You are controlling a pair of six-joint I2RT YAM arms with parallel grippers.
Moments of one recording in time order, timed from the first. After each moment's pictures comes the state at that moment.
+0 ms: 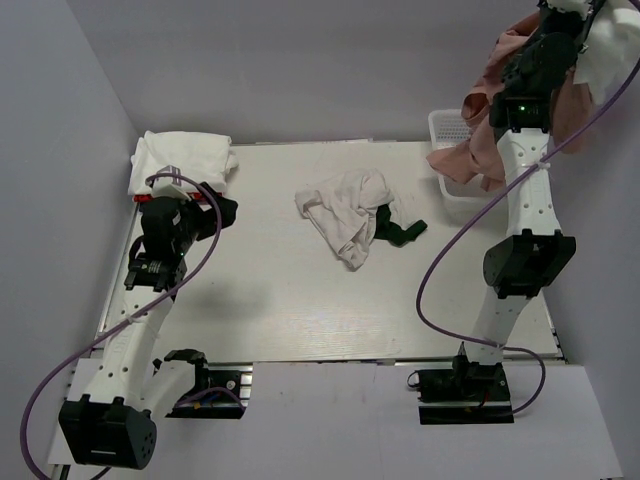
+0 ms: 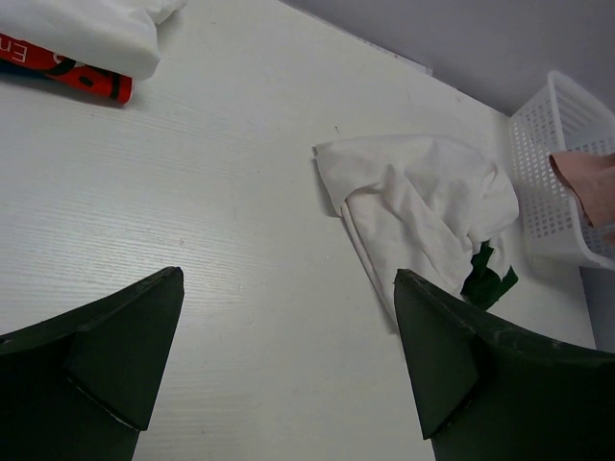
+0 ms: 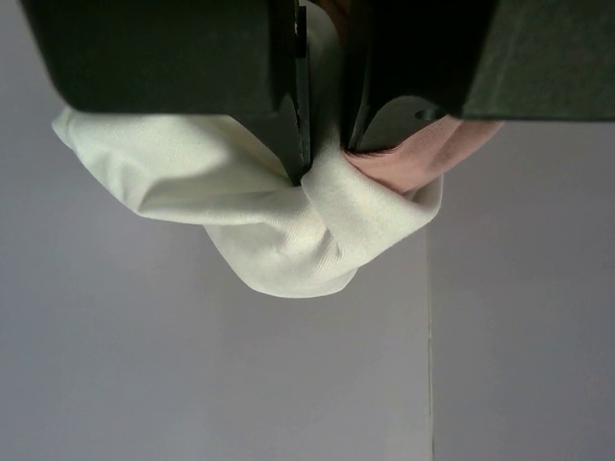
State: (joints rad) left arm -0.09 0.91 0.82 -0.23 0.09 -0.52; right arm 0.02 1.93 2.24 0.42 0.68 -0.58
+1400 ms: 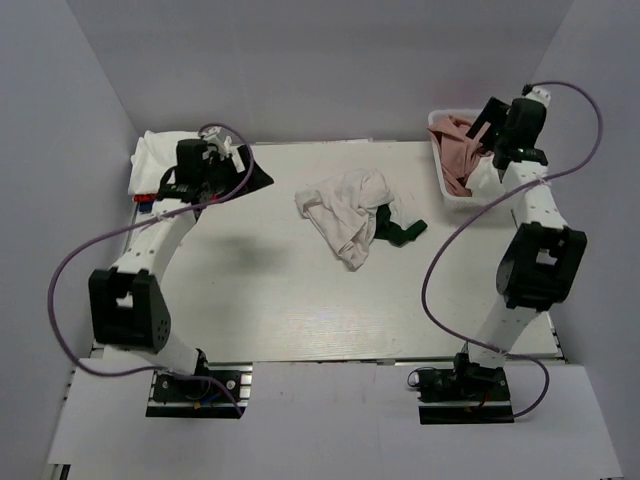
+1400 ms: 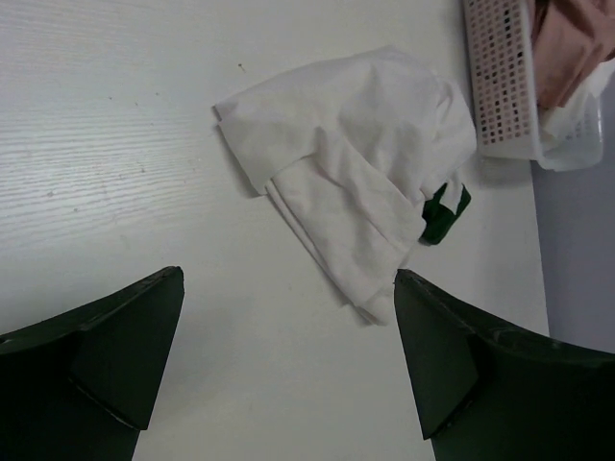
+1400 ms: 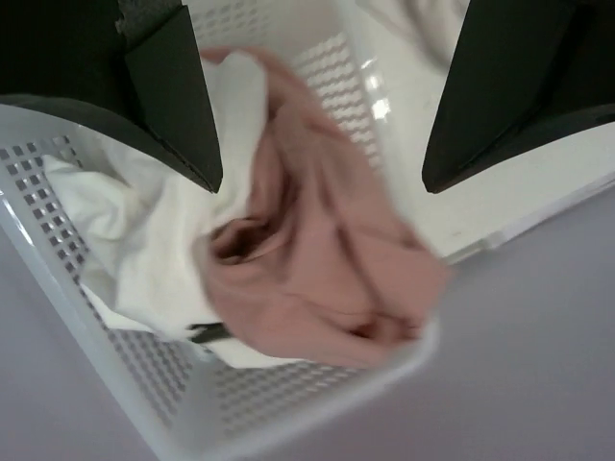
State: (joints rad) left arm -0.12 1.52 1.25 -0.27 0.43 -0.46; right arm -0.14 1.88 1.65 -0.17 0.07 0.31
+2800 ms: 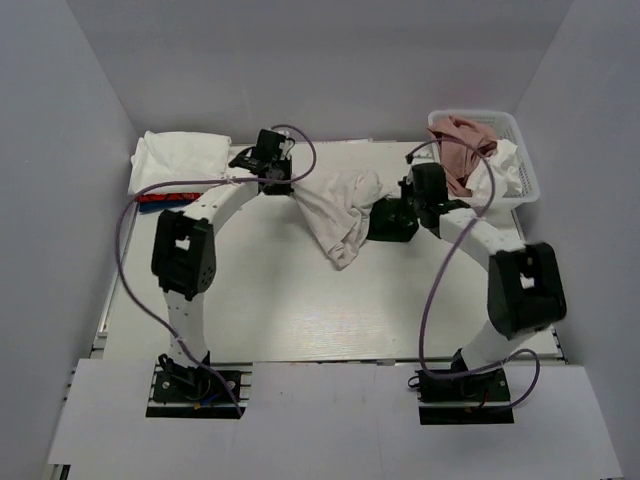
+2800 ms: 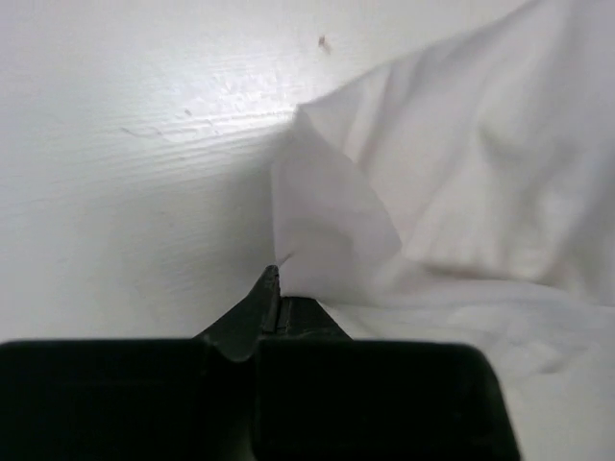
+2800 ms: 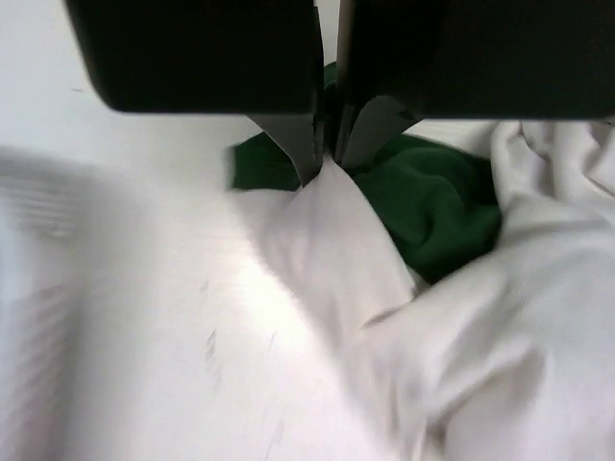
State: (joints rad) left arm -0.38 2.09 1.74 -0.53 -0.02 -0.28; right arm 0.30 1.70 1.08 -0.11 0.10 0.08
